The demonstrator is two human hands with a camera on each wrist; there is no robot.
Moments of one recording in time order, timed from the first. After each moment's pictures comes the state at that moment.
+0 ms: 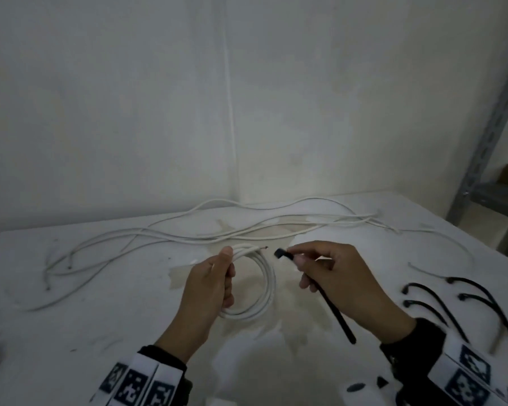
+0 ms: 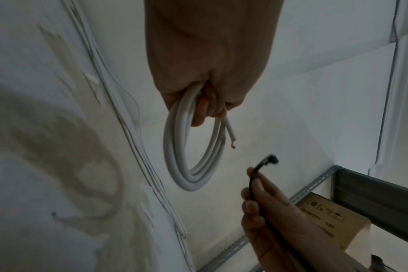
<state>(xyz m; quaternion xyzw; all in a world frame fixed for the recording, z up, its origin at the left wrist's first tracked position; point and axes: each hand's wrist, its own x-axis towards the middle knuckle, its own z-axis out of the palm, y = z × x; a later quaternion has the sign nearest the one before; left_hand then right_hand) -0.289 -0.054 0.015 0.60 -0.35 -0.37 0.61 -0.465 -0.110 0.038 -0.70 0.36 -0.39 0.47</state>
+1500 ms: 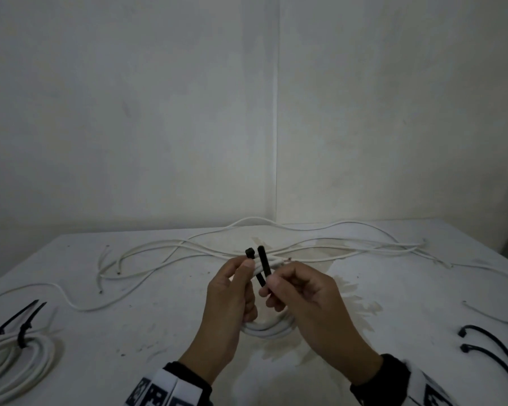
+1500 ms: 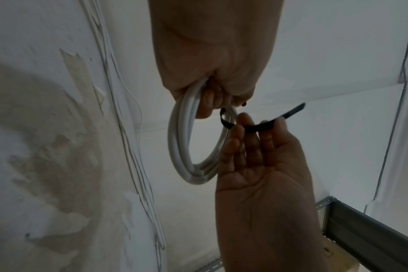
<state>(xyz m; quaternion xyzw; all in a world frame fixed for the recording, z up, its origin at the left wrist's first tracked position) -0.264 -0.032 0.028 0.50 -0.34 -0.36 0.71 -0.380 -0.079 0.032 -0.70 0.14 -0.45 0.54</state>
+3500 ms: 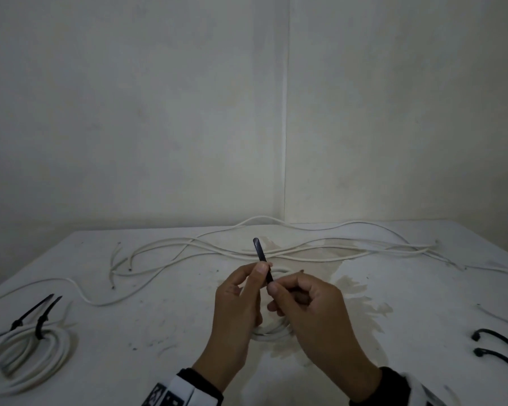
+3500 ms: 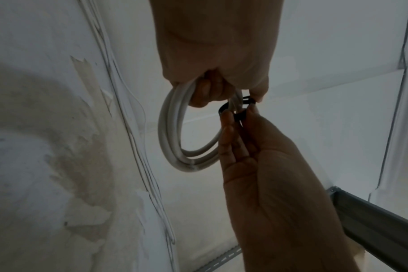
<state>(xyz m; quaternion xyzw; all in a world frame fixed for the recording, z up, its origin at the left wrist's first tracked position) -0.272 -0.024 0.023 0.55 -0.34 -0.29 0.70 -0.373 -0.063 0.028 -0.70 0.25 -0.46 0.48</state>
